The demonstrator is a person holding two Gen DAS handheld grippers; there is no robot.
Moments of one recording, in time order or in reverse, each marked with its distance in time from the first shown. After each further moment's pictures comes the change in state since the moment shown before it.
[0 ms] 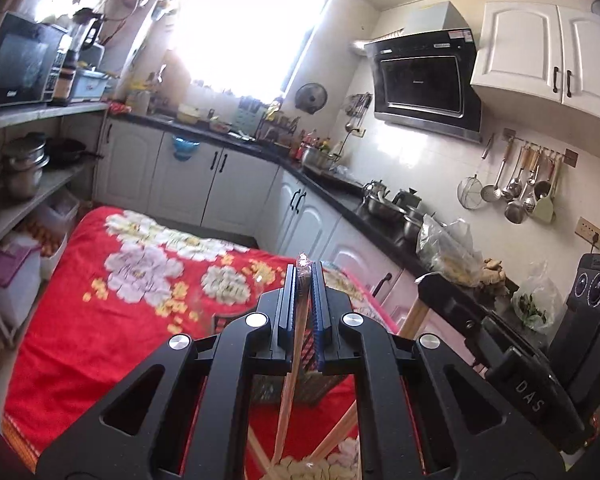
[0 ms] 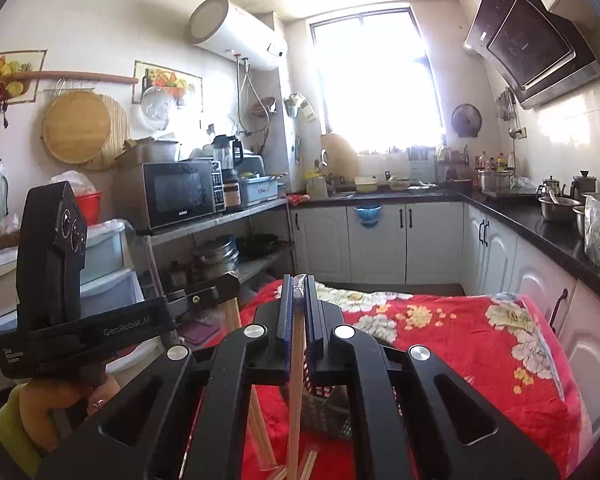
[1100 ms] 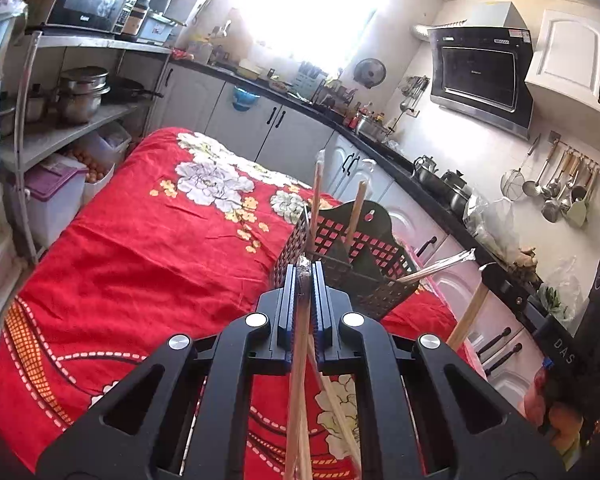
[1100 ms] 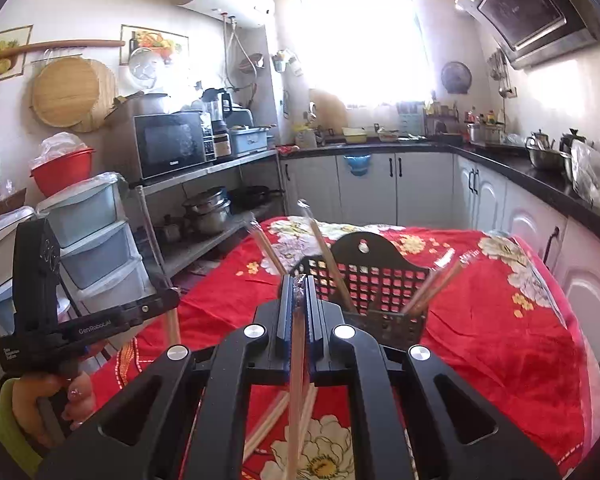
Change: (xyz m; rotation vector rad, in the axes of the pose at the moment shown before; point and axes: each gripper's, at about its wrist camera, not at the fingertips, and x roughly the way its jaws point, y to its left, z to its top) left arm -0.046 0.068 -0.097 -0.158 0.101 0.143; right arm -0.014 0.014 -0.076 0.025 0.162 -0.031
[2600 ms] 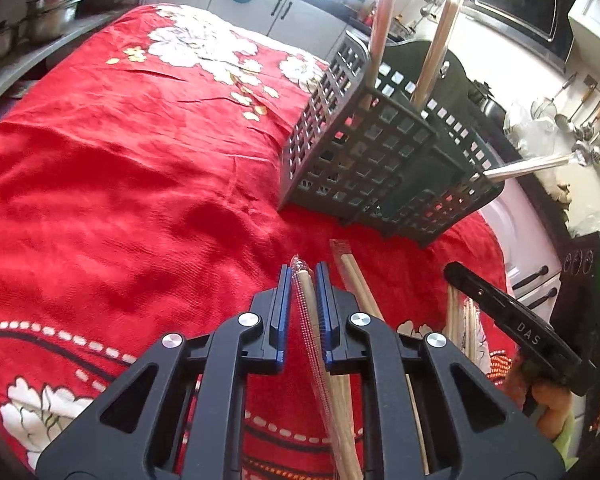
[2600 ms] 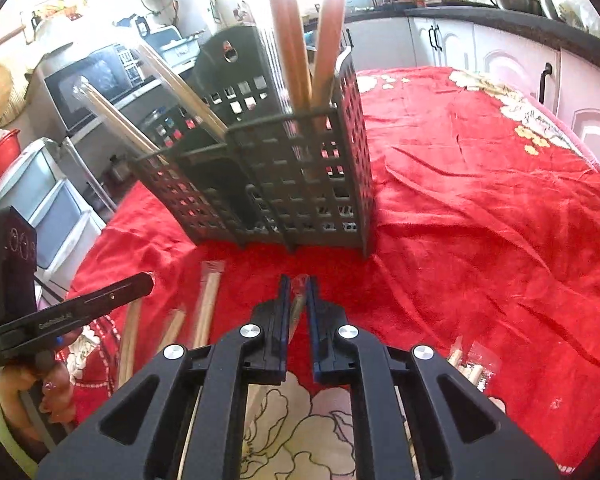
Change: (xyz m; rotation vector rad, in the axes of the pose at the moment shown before) left arm 0.124 0.028 -0.056 -0.023 0.383 0.012; right arm 0.103 -0.096 -0.097 0.245 0.386 -0.069
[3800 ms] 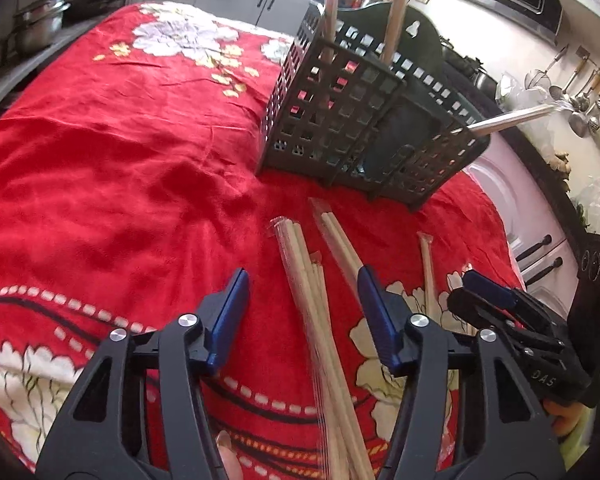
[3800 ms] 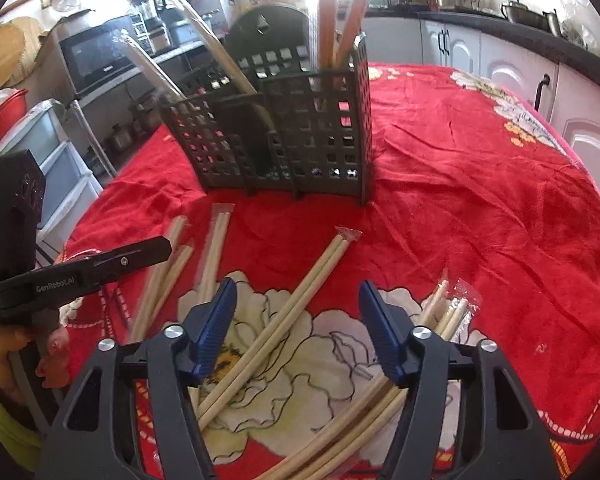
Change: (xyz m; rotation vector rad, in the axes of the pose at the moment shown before) left arm 0.009 -0.021 -0.019 0.073 0.059 0.020; right arm -0.018 0.010 -0.032 -0.082 0.067 -0.038
